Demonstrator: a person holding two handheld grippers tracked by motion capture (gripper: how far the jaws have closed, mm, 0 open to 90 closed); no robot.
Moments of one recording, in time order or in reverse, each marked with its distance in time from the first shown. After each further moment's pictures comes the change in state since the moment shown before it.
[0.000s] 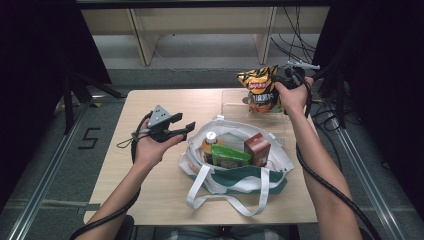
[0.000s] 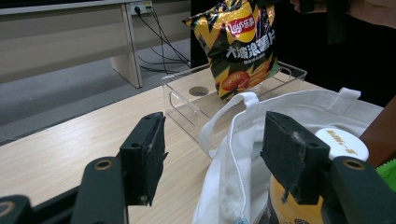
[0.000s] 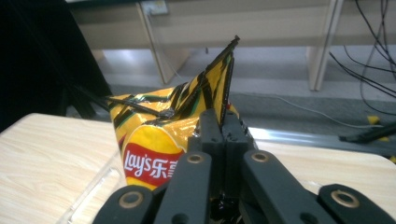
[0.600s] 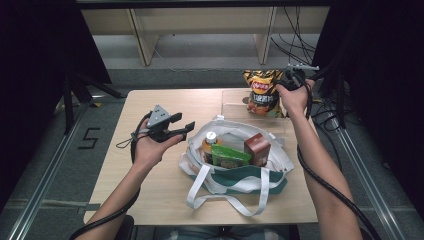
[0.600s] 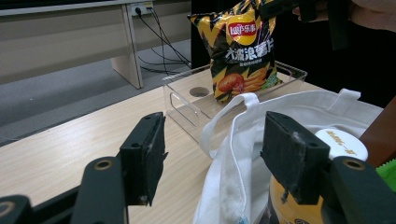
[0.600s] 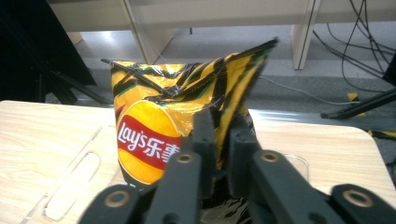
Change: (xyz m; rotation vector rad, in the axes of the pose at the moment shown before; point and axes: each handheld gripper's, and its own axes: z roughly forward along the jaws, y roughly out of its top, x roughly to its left) left arm 0.000 0.000 -0.001 -0.004 0.001 0.001; right arm -0.008 -0.006 0.002 0.086 -0.075 -0.005
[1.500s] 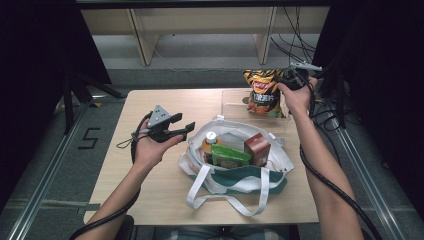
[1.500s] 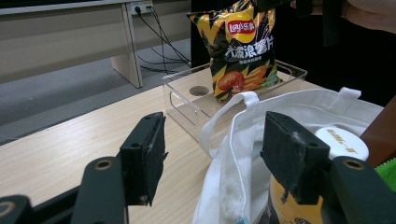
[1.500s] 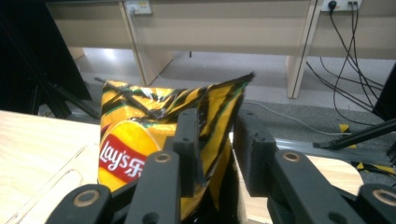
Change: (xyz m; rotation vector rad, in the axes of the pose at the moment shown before) left arm 0.000 -0.001 0.001 0.002 -0.003 -0.003; right arm -0.009 0.001 0.004 -0.086 -0.009 -0.048
